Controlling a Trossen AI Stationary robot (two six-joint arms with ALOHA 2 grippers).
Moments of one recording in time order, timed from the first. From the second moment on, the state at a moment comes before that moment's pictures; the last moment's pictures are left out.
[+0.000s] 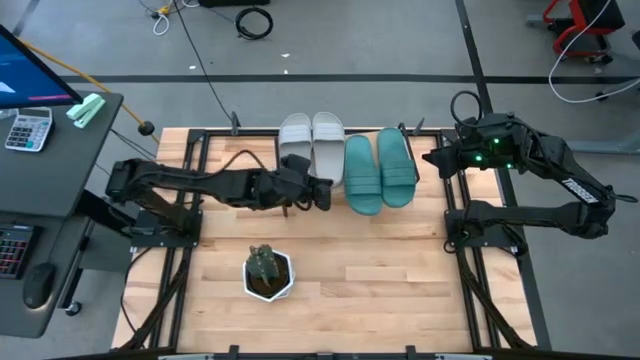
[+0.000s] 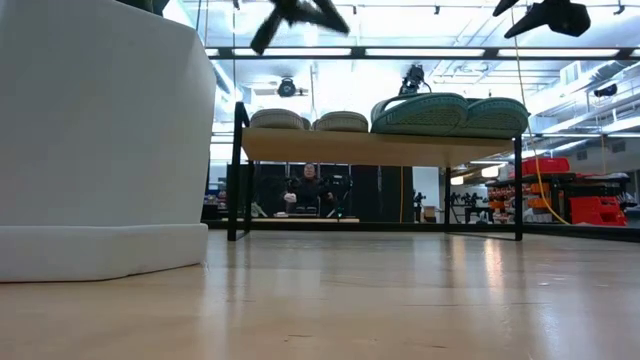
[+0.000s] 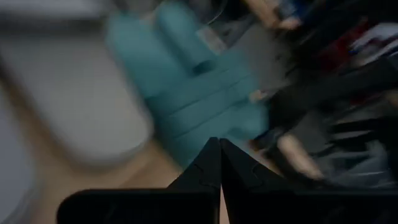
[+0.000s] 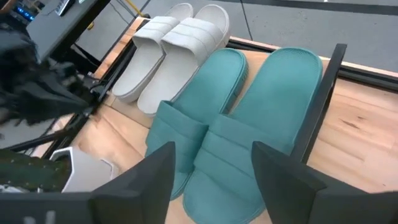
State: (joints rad) left arm -0.06 1.55 1.32 -0.24 -0.49 -0.94; right arm -0.43 0.78 1.24 -1.07 0.03 0.67
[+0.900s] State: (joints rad) left arm 0.02 1.54 1.32 0.41 -0.13 -0.56; right arm -0.43 0.30 1.25 -1.31 0.01 0.74
